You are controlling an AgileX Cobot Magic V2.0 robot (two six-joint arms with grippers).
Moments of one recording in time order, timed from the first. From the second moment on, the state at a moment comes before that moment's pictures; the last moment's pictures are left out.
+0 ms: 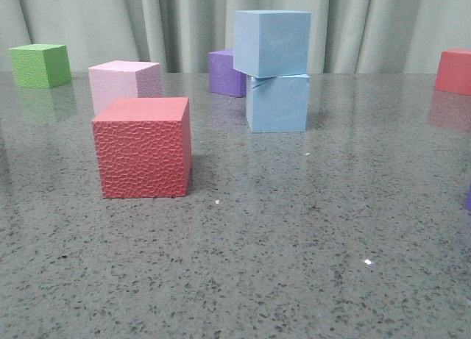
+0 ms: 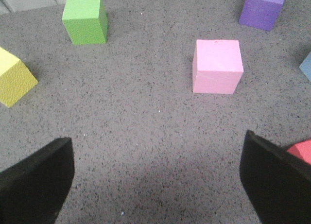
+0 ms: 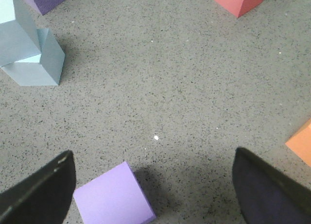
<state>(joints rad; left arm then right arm) -0.08 0.91 -1.06 -0.09 0.86 0.17 0.08 0.78 -0.98 0.05 0.94 0.08</state>
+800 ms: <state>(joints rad) -0.08 0.47 -0.65 -0.12 0.83 0.08 0.08 0.57 -0.79 0.05 0.93 0.07</state>
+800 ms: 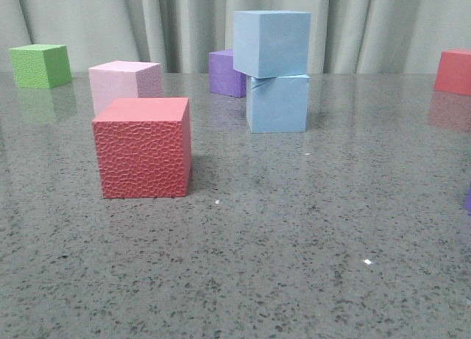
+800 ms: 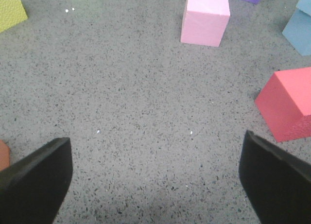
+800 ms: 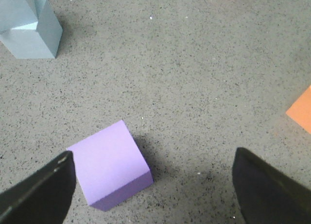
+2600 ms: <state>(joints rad) -0.08 0.47 -0.65 -0.13 0.84 0.08 0.08 0.49 -0.74 0.05 0.91 0.07</state>
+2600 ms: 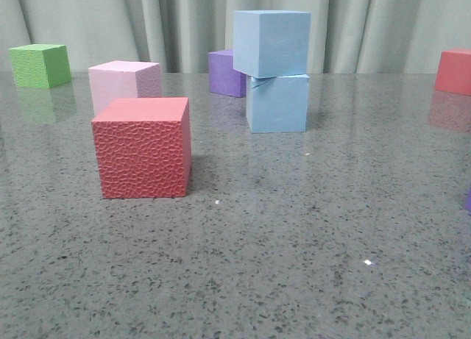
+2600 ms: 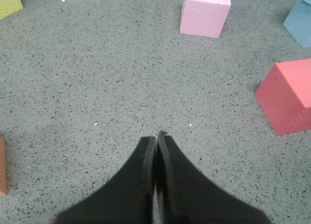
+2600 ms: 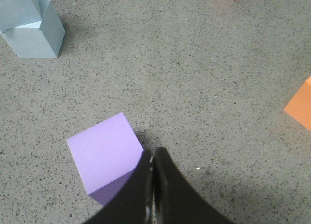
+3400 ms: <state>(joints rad) -0.08 0.37 -0.48 -0.09 0.52 0.08 0.08 0.49 -0.74 0.05 0.91 0.07</state>
